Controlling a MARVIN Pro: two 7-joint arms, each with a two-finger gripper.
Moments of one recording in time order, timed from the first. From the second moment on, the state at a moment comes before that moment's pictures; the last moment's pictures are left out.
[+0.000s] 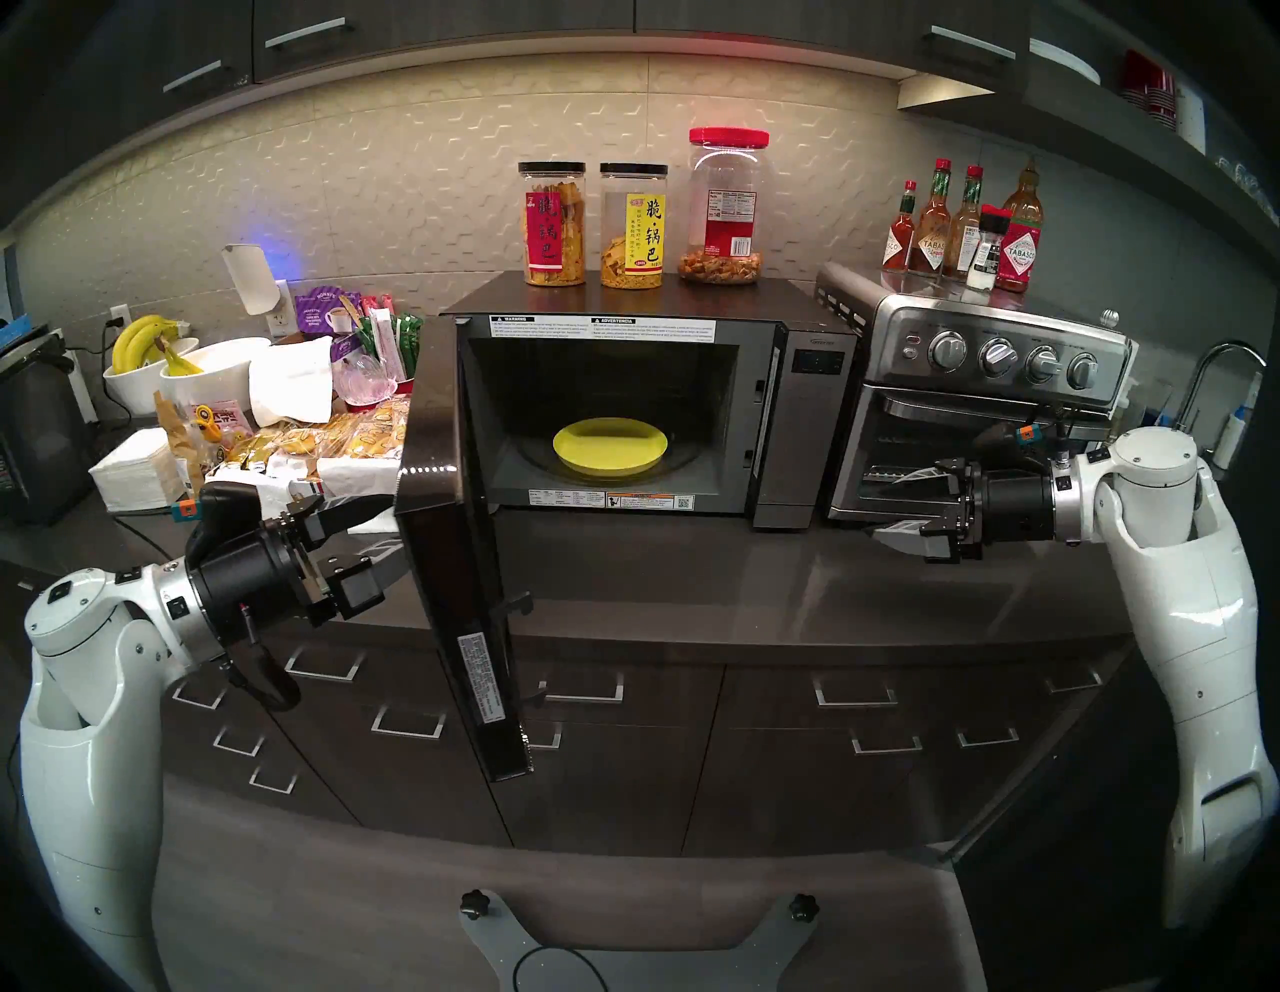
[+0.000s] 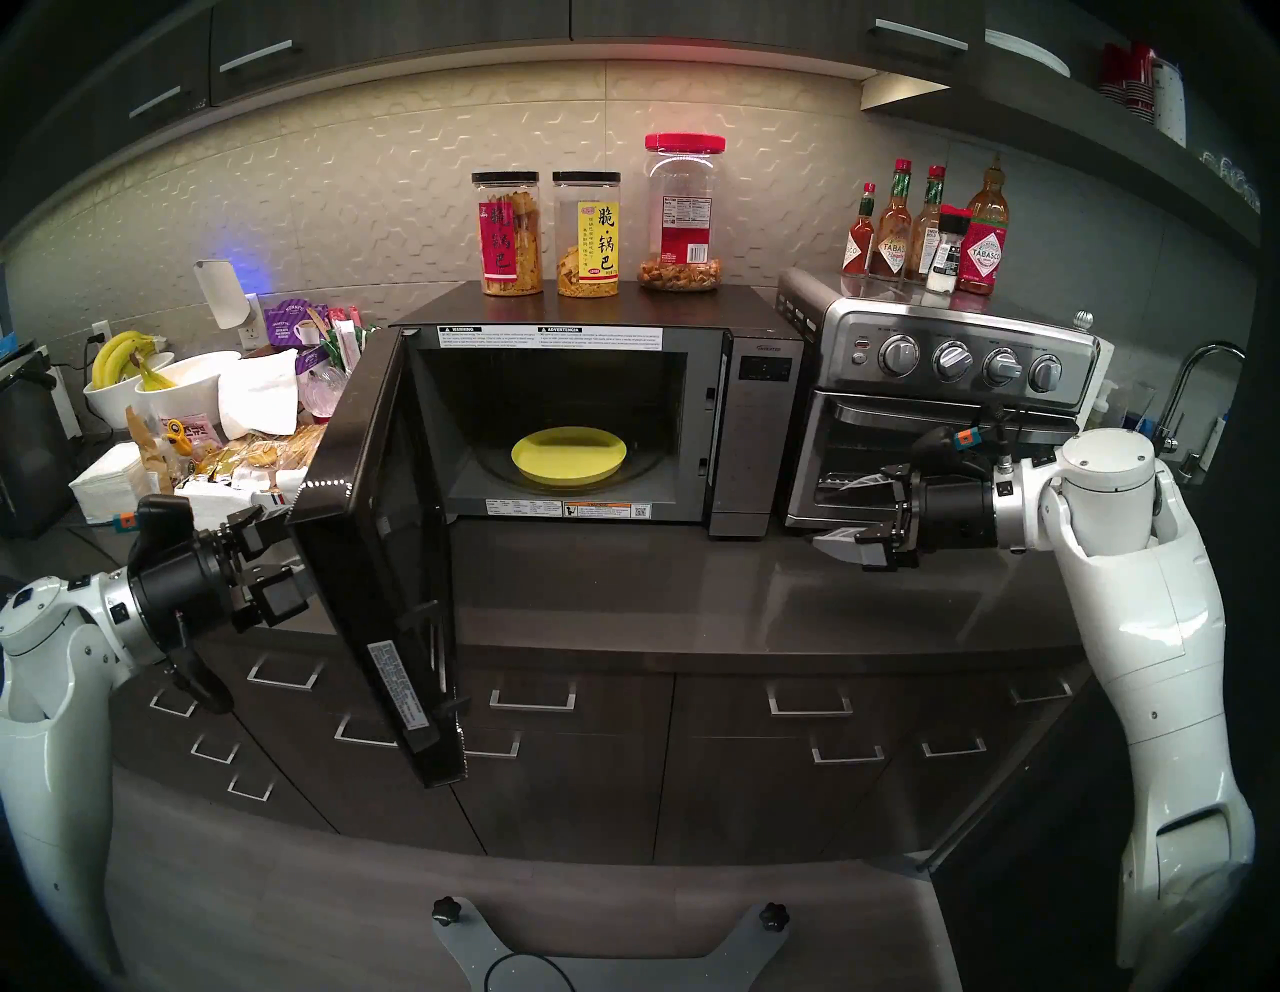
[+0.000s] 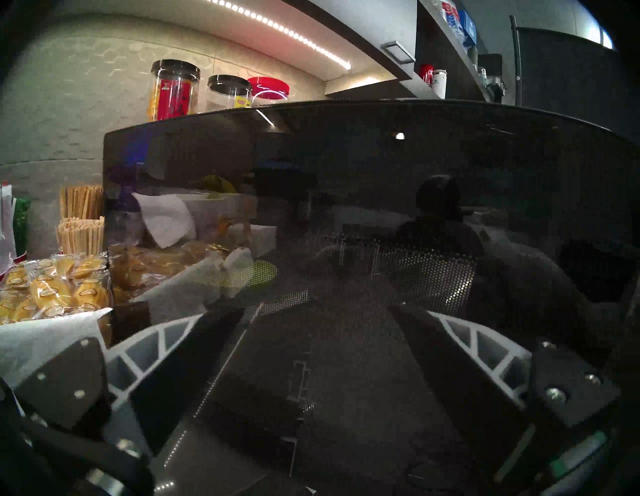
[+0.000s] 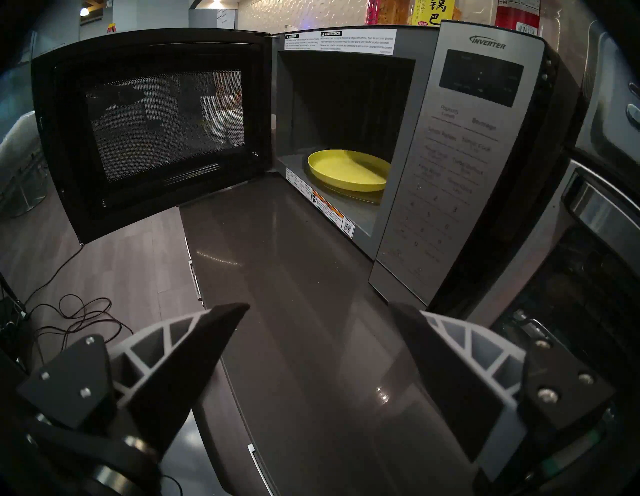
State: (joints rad) left arm 1.81 -1.12 -2.07 -2.10 -0.60 0.55 -0.95; right arm -1.23 -0.77 1.67 -1.63 0.26 0.54 1.27
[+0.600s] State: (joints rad) left arm 1.64 -1.14 -1.84 -2.15 -0.51 0.69 -0.68; right arm -1.23 -0.77 1.67 -1.63 0.26 0.54 1.27
